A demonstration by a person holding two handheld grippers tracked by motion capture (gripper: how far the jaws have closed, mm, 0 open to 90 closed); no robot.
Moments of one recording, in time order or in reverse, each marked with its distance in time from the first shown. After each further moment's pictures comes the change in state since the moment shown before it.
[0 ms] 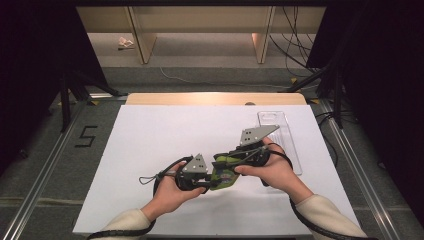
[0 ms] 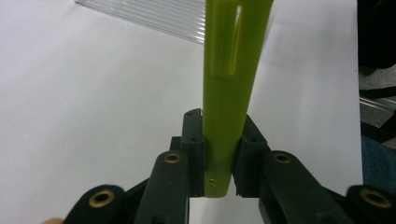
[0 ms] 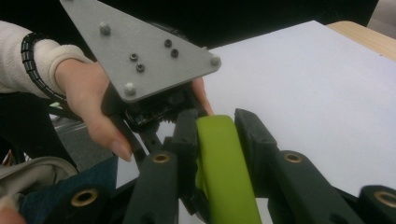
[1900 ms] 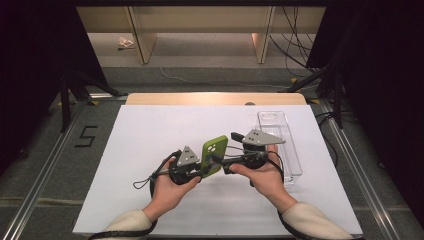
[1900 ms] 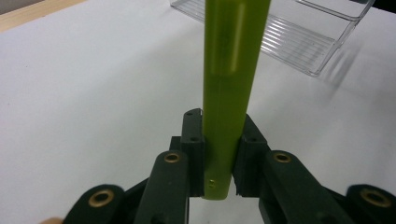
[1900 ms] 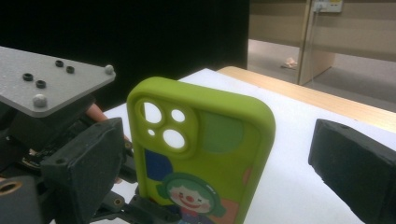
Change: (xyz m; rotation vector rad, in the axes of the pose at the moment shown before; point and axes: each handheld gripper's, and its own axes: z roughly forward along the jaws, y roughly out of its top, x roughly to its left) left arm 0.012 -0.003 -0.010 -0.057 0.264 -0.158; right arm 0.002 -0.018 0.015 -0.256 -0.414 0.117
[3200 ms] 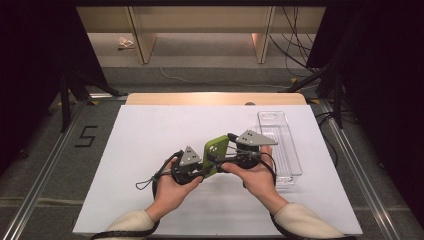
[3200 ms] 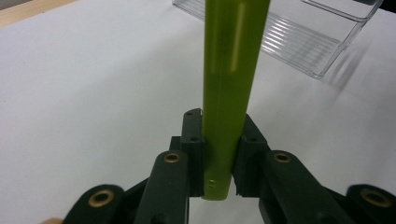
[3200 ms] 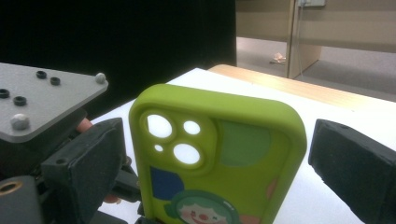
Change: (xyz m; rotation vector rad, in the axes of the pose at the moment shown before) left arm -0.003 0.001 0.006 0.001 0.009 -0.018; right arm 0.009 -0.003 0.015 -0.002 -0.054 0.050
